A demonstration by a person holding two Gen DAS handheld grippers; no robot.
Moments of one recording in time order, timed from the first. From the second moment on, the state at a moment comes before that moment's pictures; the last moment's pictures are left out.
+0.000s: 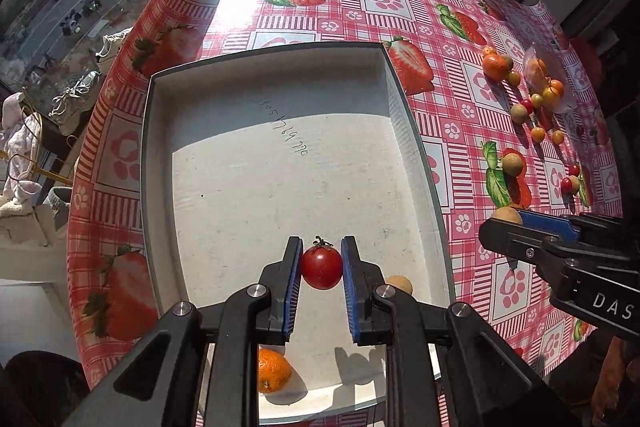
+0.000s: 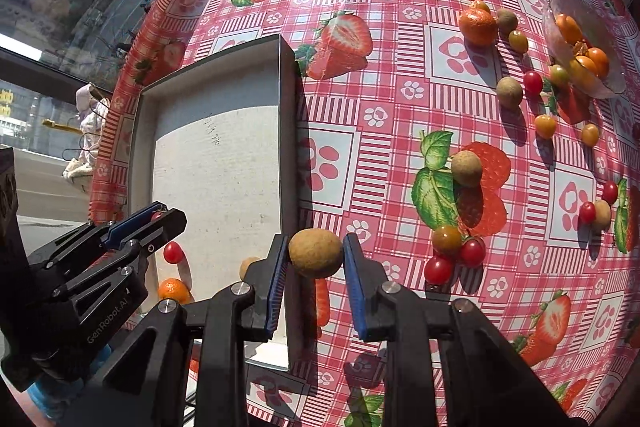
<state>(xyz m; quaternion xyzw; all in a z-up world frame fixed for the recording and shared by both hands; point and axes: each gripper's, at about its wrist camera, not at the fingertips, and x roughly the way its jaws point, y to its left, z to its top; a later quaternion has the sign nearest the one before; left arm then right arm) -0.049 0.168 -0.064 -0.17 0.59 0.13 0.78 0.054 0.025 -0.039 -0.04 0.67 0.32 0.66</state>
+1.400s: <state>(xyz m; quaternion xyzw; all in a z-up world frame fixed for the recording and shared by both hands) -0.074 0.222 -0.099 -0.17 0.61 0.20 0.75 0.021 0.116 -0.079 -0.09 0.69 0.36 0.62</state>
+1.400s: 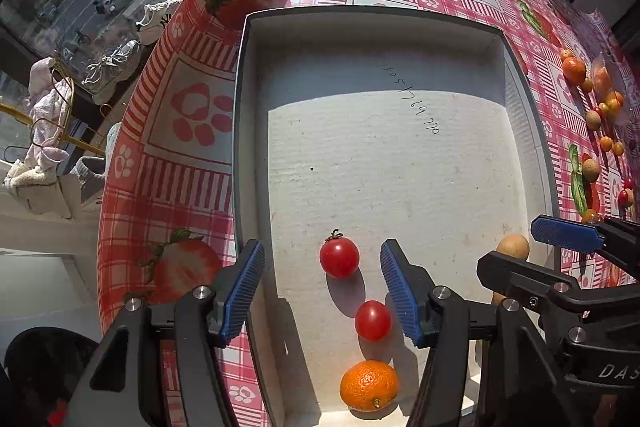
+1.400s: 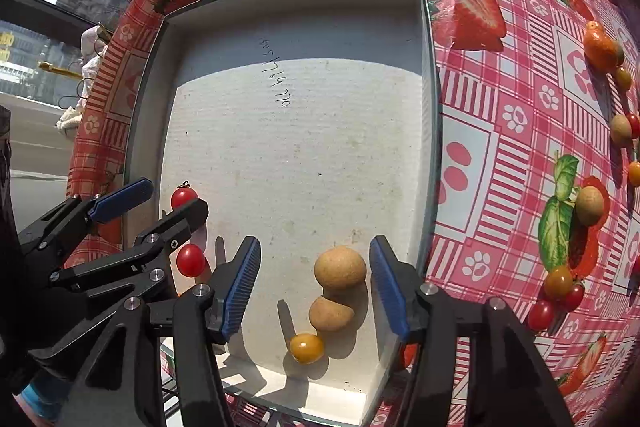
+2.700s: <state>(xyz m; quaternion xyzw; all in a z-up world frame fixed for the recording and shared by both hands) 0.063 0.025 -0.076 -0.05 0.63 0.04 0.77 0.094 -0.152 -0.098 0.07 0.73 0.12 0.67</state>
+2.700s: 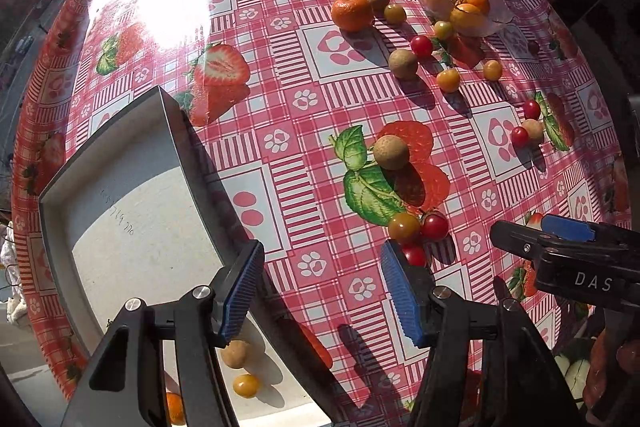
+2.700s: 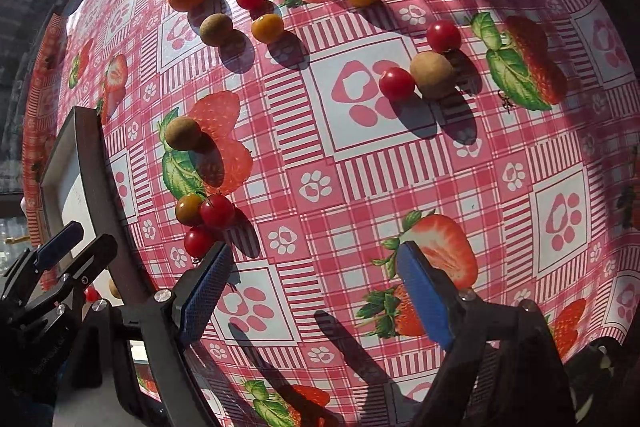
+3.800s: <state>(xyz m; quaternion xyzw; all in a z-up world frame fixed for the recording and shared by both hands) 0.127 -0.007 -0.115 -0.05 0.62 0.03 0.78 0.165 -0.157 -0.117 0.07 0.68 0.11 0.72</state>
